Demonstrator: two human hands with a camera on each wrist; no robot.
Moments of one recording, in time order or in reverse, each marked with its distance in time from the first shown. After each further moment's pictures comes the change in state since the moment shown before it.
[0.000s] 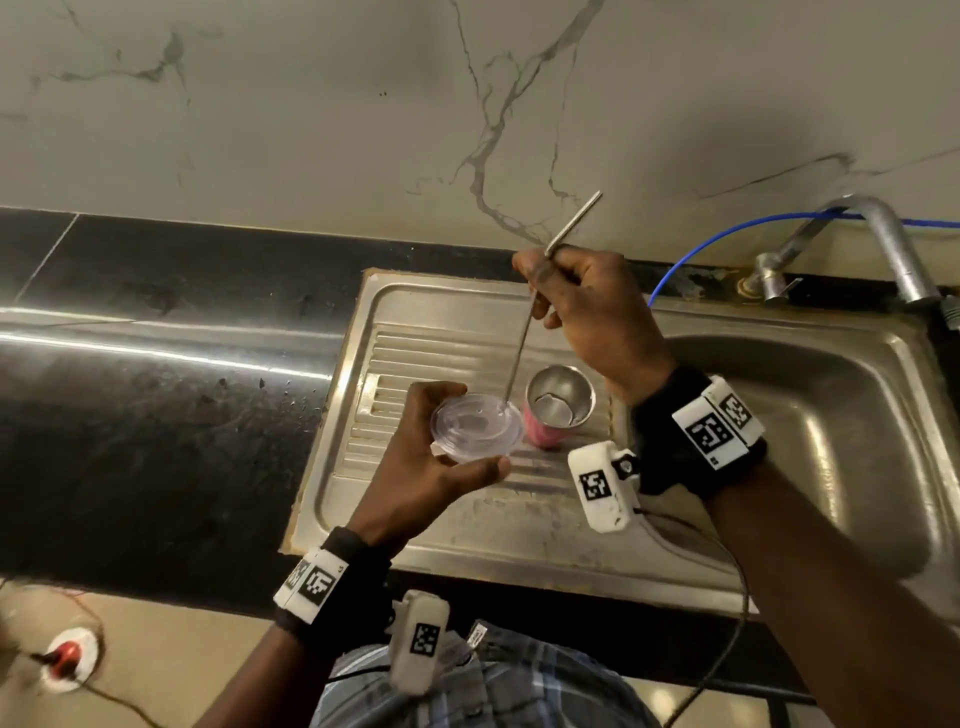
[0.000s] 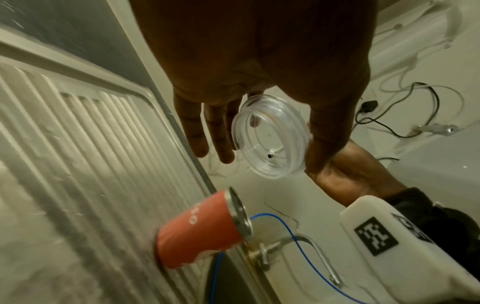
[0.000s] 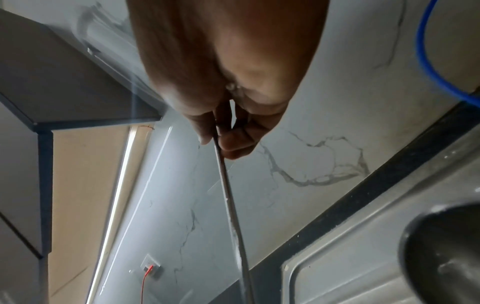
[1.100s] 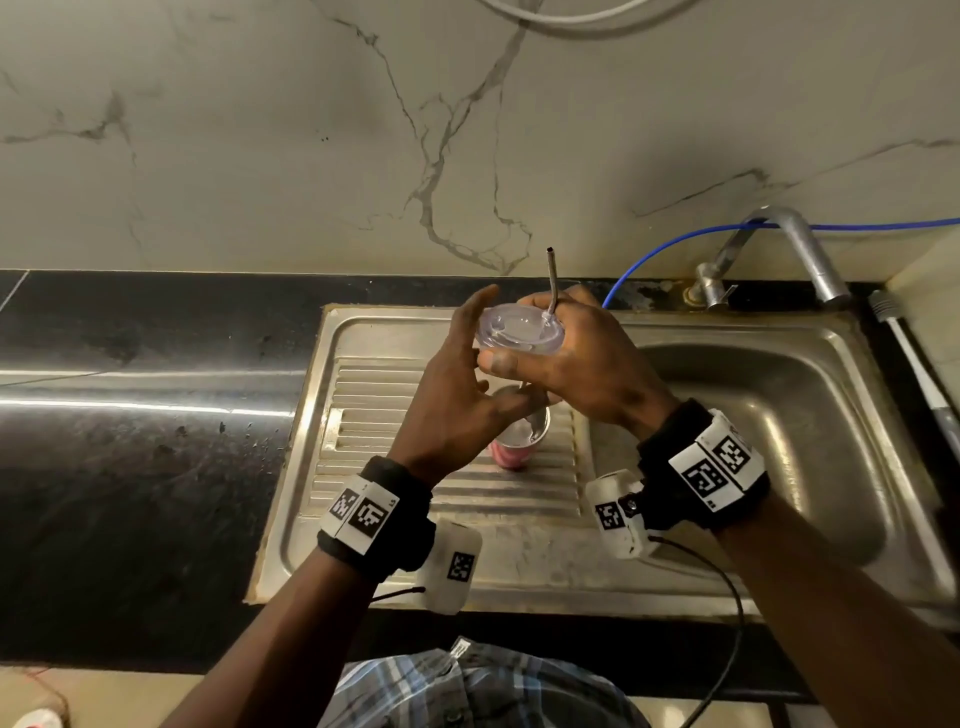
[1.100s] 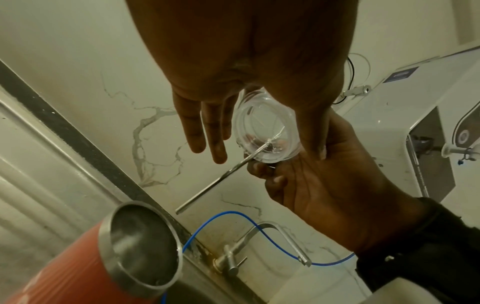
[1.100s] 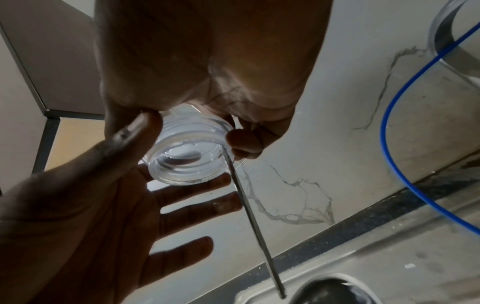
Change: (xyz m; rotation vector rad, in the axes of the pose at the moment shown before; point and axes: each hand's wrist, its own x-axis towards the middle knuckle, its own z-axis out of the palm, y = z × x) left_hand 0.073 0.066 0.055 0.110 -0.100 0.284; right_hand -0.028 0.012 -0.052 -0.332 -0.130 0.051
